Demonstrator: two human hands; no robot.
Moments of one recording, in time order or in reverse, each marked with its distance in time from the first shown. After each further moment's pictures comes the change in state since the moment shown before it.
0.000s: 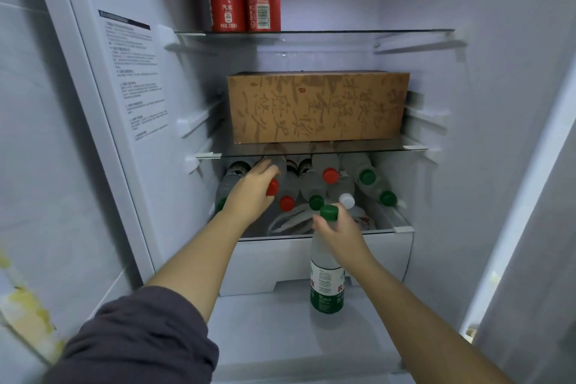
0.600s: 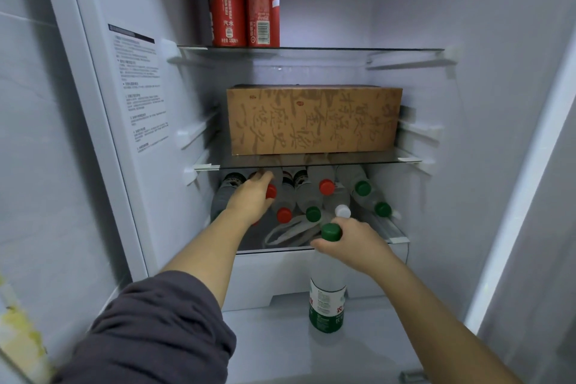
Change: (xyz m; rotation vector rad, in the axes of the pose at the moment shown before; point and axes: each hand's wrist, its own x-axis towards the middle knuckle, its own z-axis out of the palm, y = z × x) left_hand 0.022 -0.007 0.005 0.046 -0.133 -0.122; right_hand -0.006 -0.032 -0.036 -0.616 -0.171 0.090
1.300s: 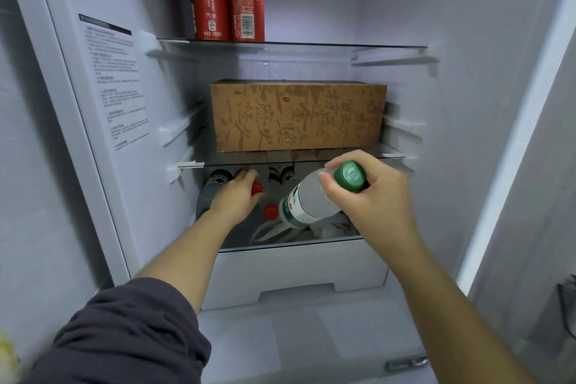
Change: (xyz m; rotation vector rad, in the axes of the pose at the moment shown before) left_hand -0.006 0.005 -0.002 -0.052 0.009 -0.032; right_hand -0.061 -0.048 -0.070 0.464 0.691 -0.498
